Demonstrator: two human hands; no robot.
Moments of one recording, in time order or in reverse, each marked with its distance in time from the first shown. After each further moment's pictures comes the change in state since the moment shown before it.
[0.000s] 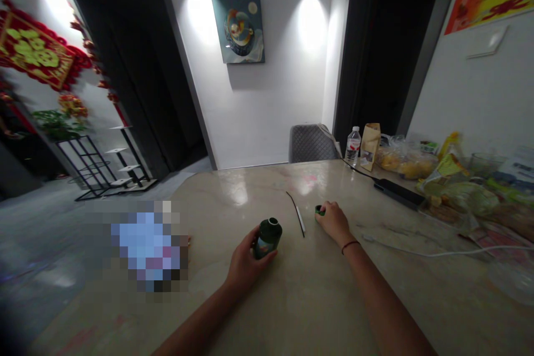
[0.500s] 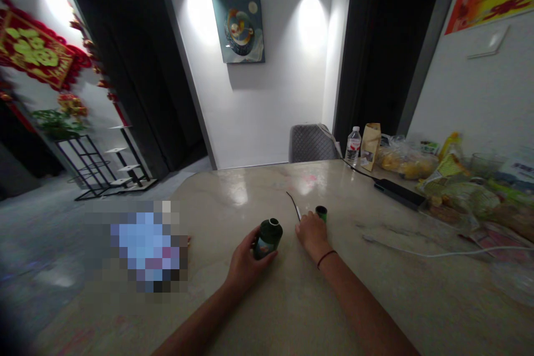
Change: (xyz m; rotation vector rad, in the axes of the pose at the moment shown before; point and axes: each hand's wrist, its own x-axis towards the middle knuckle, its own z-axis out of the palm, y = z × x) left_hand 0.000 -0.003 0.002 0.006 0.002 0.015; right_hand -0.037 -0.068 0.004 -0.279 -0.129 -0.193
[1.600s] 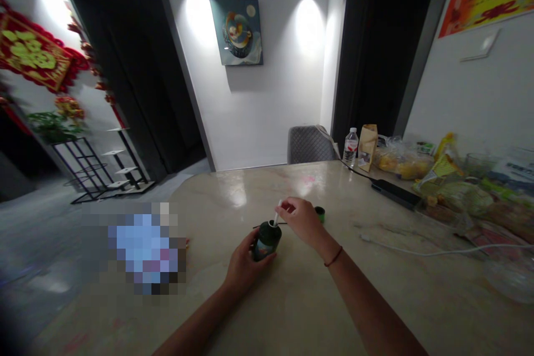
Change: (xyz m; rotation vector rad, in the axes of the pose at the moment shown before) left_hand 0.000 0.004 -0.001 0.008 -0.013 0.011; right_hand -0.004 -0.021 -0.077 0.878 0.120 -0.170
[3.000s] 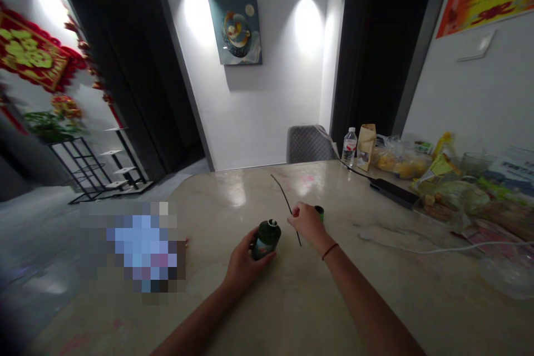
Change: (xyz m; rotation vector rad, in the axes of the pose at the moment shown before) left_hand 0.001 -0.008 0.002 -0.005 0.011 -0.002; right_hand 0.003 0.048 0.015 -0.311 -0.003 0.264
